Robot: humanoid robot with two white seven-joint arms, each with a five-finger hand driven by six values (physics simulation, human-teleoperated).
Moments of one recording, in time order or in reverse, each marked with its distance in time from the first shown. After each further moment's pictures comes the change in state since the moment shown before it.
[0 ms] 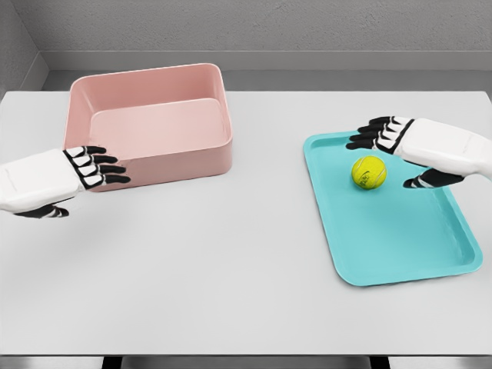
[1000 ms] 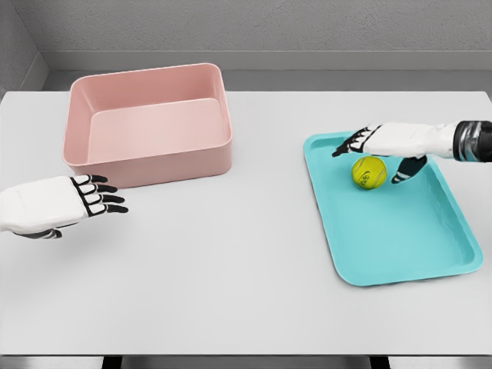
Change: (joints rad) left arm -0.015 0.023 -0.085 -0.001 -0.066 0.000 -0.051; right arm -0.291 0.311 0.197 0.425 0.089 -0.001 0.372
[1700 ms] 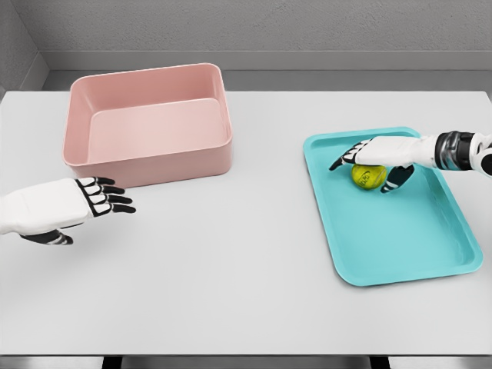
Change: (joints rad) left arm 0.005 -0.012 -0.022 0.013 0.133 0.000 0.003; right arm -0.002 0.080 0.031 0.128 0.035 0.000 0.000
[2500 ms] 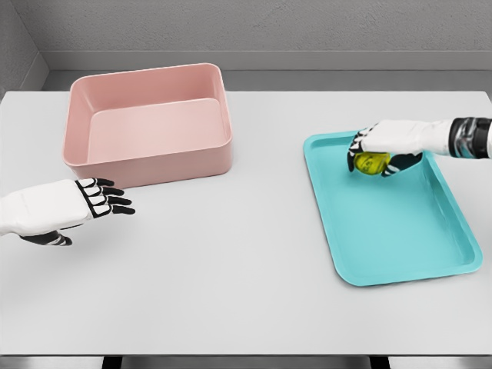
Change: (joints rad) left arm 0.000 0.006 -0.001 -0.001 -0.008 0.000 -0.004; right arm -0.017 -0.075 -0.035 -0.143 -0.015 0.000 0.000
